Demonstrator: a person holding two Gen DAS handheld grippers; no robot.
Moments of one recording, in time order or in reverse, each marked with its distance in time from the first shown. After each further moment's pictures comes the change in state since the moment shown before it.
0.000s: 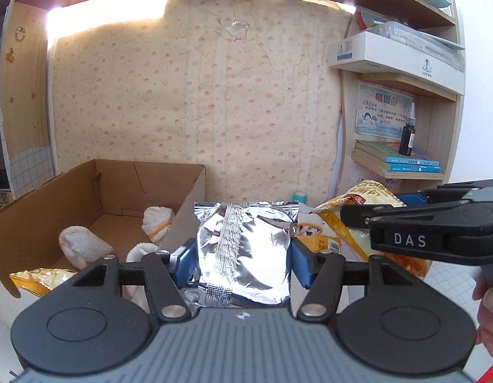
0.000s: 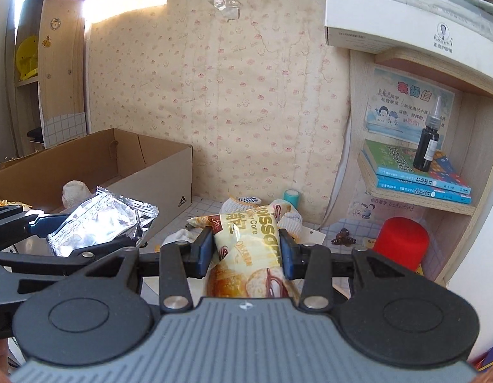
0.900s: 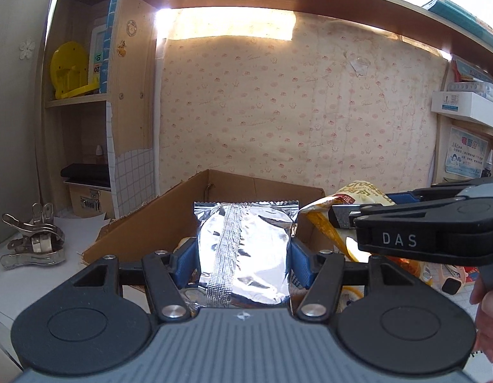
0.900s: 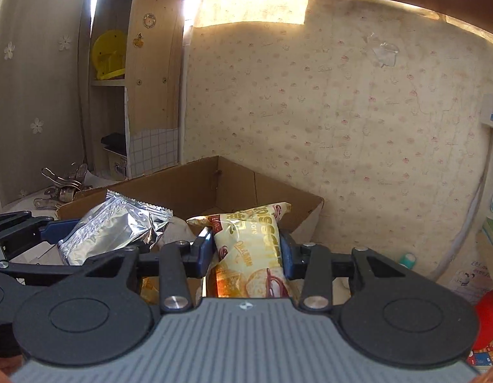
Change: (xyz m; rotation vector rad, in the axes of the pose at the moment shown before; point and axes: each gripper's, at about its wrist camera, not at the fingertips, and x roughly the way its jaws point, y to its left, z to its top) left arm -0.035 0.115 0.011 -0.101 -0.031 0.207; right arm 0.039 0.134 0.057 -0.119 -0.017 0.216
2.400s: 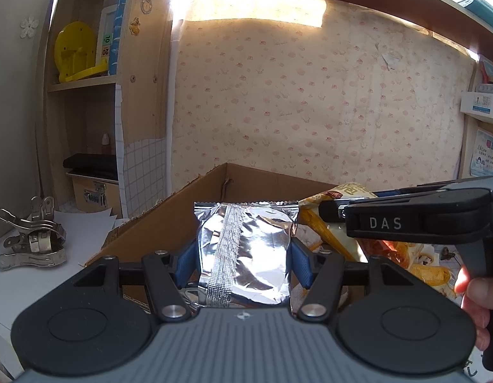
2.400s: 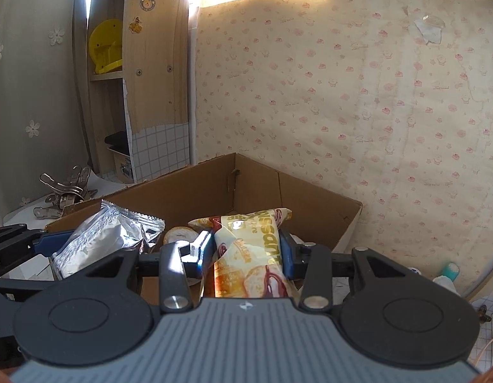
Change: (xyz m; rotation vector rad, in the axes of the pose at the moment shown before) left arm 0.037 0.025 0.005 -0.022 0.027 0.024; right arm 0.063 0.002 0.012 0.029 0.029 0.079
